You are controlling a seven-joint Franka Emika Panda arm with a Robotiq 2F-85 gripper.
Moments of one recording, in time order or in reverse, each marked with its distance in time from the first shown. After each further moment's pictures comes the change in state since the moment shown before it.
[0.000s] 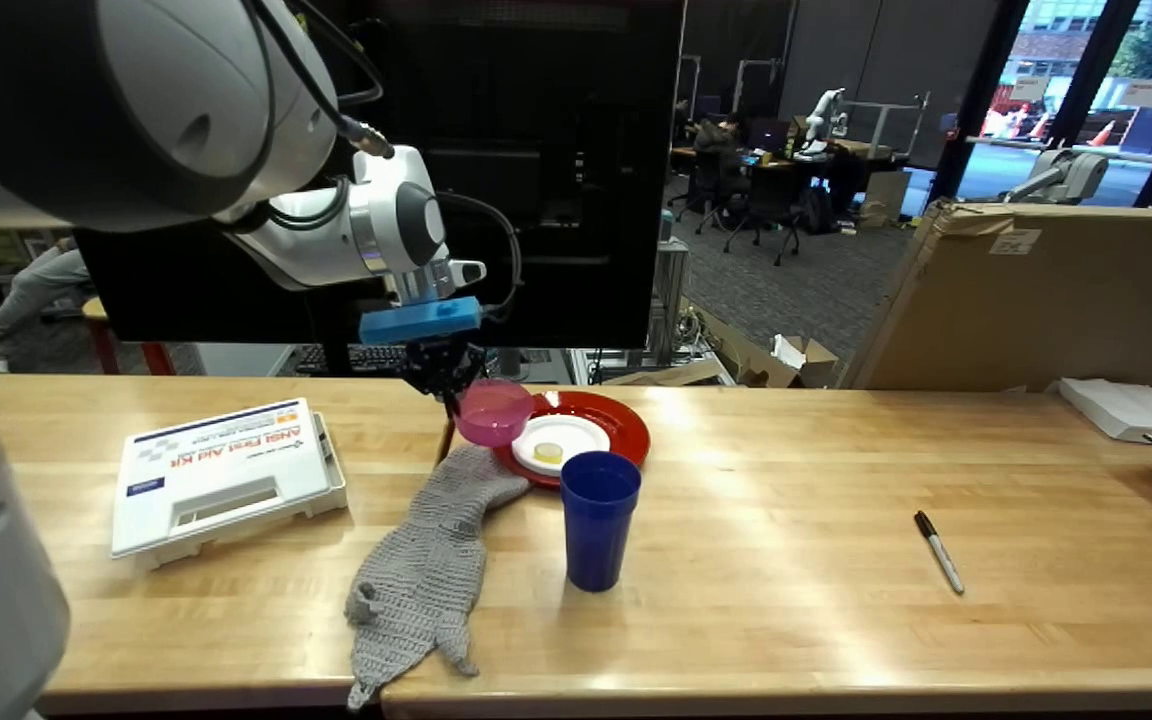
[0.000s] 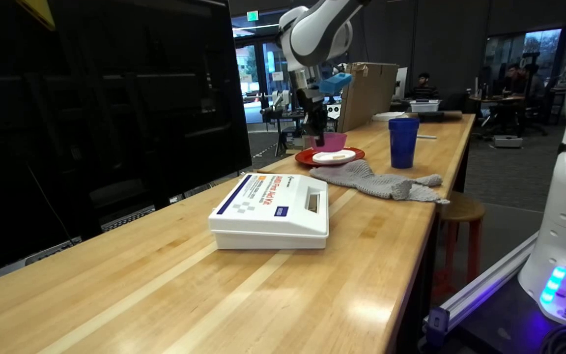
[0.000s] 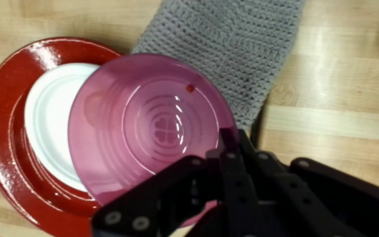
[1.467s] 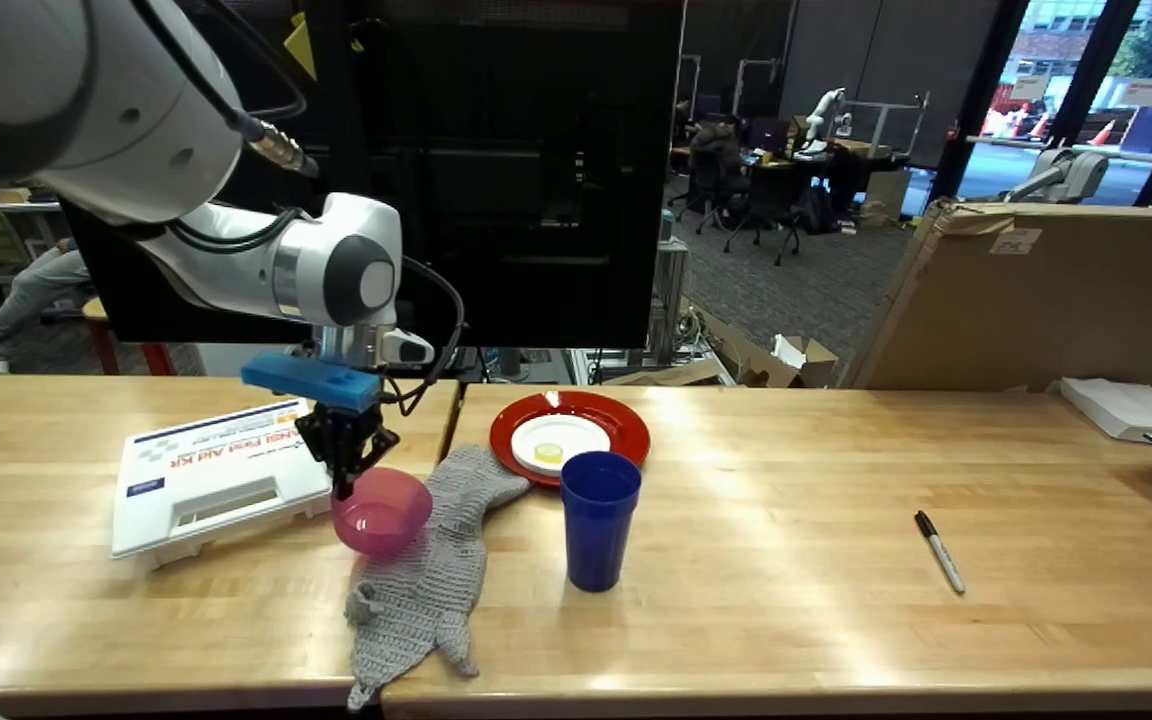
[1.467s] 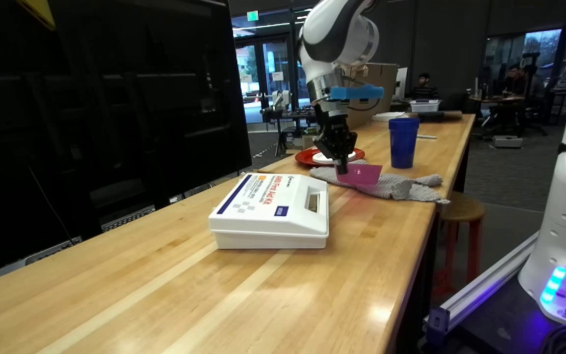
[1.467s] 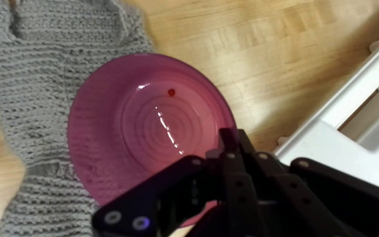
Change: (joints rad) arm 0.030 -0.181 0.045 -0.299 0.386 -0.085 0.188
